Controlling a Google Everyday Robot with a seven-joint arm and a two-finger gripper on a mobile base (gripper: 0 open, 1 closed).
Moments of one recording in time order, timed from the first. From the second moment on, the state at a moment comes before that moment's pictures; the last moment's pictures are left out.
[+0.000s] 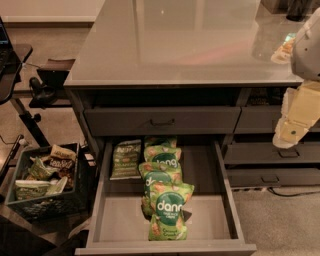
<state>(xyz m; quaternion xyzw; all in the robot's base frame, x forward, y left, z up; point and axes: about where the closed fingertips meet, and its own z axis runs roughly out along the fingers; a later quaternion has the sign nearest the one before) 0.438 -0.217 0.976 -0.60 0.78 -0.03 0.16</state>
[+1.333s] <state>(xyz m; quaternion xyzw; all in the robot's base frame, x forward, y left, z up) 0.472 -0.179 0.786 -0.62 0.77 0.05 0.14</state>
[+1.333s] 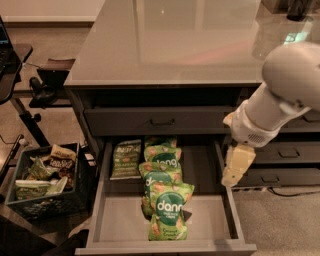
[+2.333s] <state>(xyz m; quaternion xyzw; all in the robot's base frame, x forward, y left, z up) 0.497 -0.145 0.731 -0.61 0.76 0.10 0.19</state>
